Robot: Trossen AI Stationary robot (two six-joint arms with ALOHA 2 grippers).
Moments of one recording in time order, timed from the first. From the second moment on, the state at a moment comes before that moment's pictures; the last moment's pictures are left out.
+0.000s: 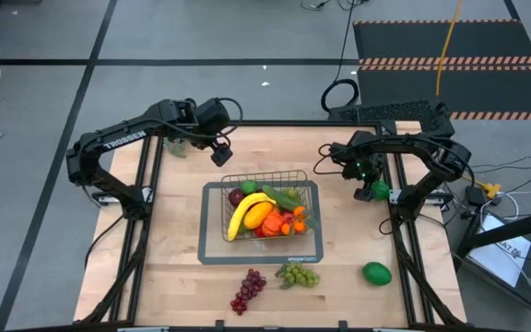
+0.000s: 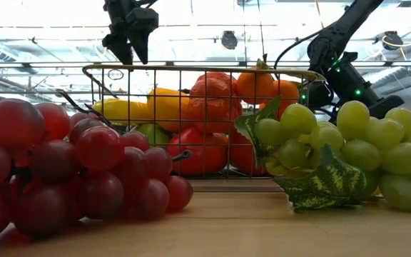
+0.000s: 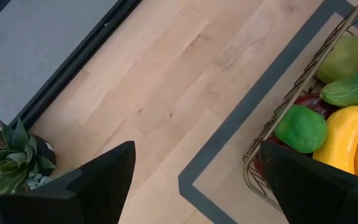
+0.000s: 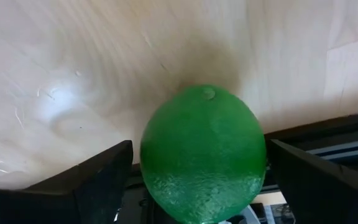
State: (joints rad) left arm 0.40 1.49 1.56 -1.24 -0.13 -0.29; right arm -0.60 1.59 0.81 -1.30 0.08 -0.16
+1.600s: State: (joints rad) left arm 0.34 1.49 1.56 -1.25 -0.09 -0.42; right arm -0.32 1.01 0.98 -0.74 -0.42 1.15
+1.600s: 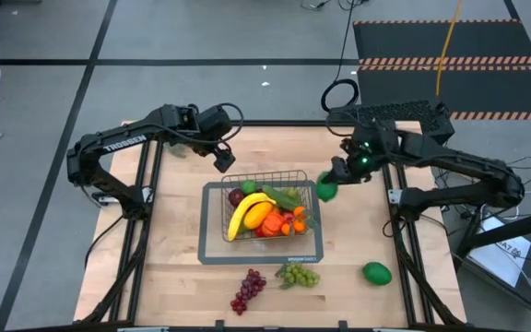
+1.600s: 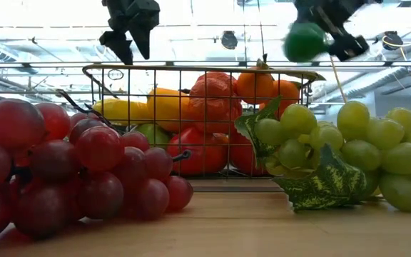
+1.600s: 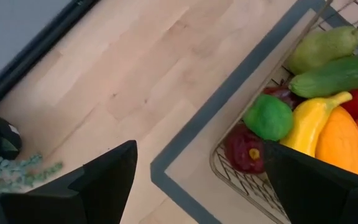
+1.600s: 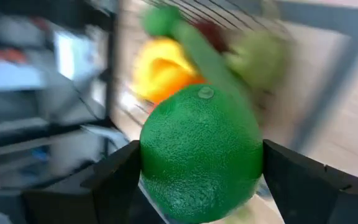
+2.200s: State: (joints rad) left arm 0.27 1.49 1.56 -1.52 -0.01 -0.58; right arm 0.08 1.20 0.98 0.23 0.18 1.26
